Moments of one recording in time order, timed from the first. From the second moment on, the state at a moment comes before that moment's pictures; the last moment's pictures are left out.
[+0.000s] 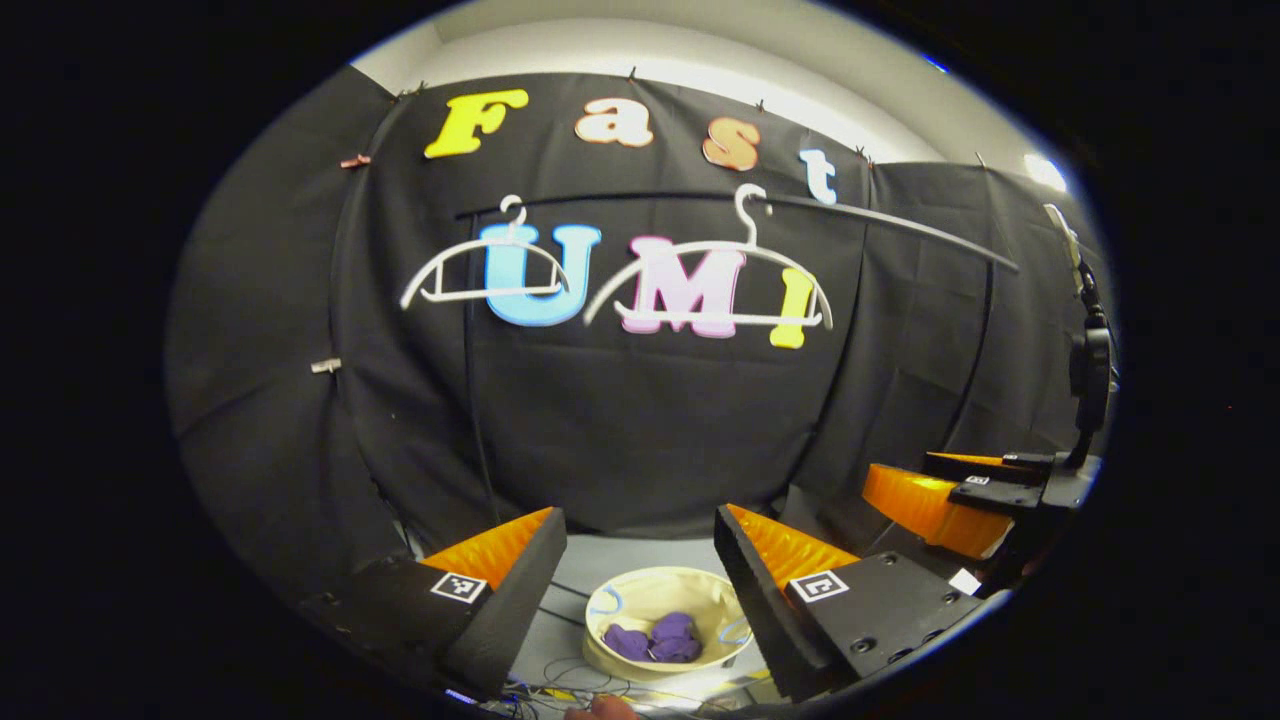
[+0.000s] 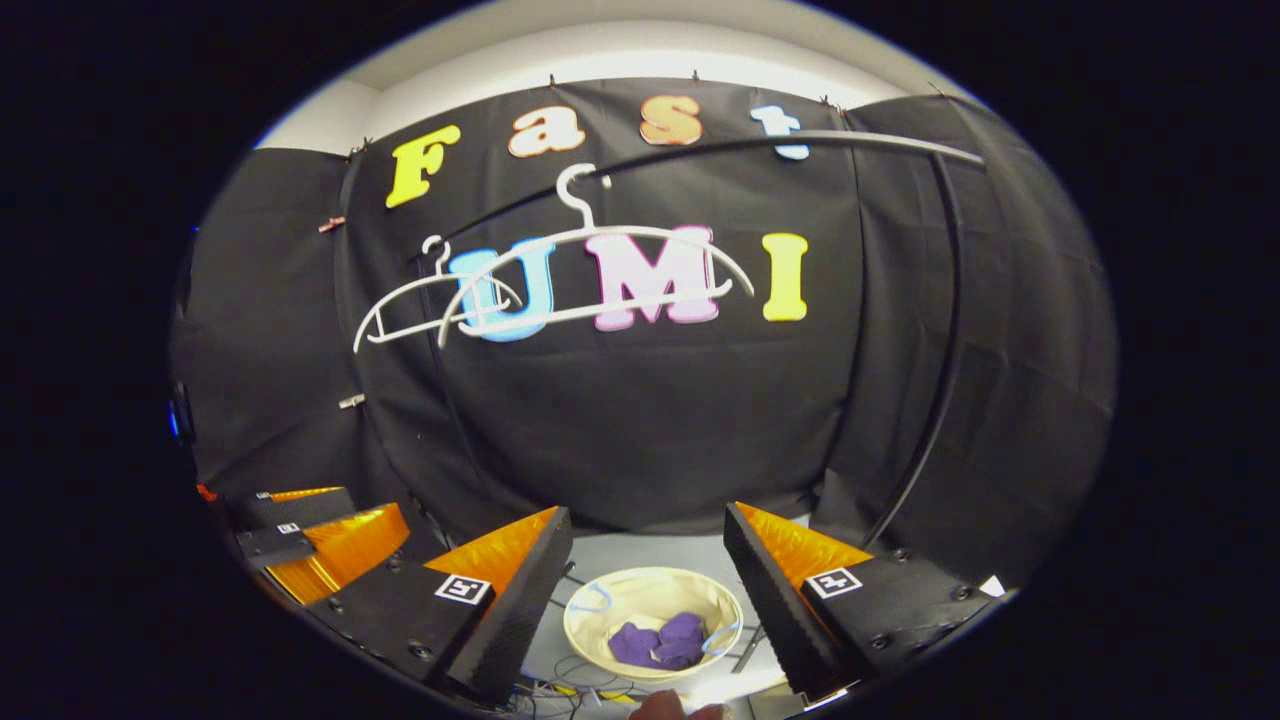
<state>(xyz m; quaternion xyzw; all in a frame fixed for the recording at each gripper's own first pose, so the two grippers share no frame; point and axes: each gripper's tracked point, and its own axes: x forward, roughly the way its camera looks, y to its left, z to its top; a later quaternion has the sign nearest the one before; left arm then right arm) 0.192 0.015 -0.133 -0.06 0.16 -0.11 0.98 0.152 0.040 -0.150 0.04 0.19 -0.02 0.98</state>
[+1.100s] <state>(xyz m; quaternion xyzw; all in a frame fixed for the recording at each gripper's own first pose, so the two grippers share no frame) 0.157 0.042 0.010 -0.02 0.01 -0.04 1.00 0.140 0.057 -0.004 0.00 0.02 -0.01 1.00</state>
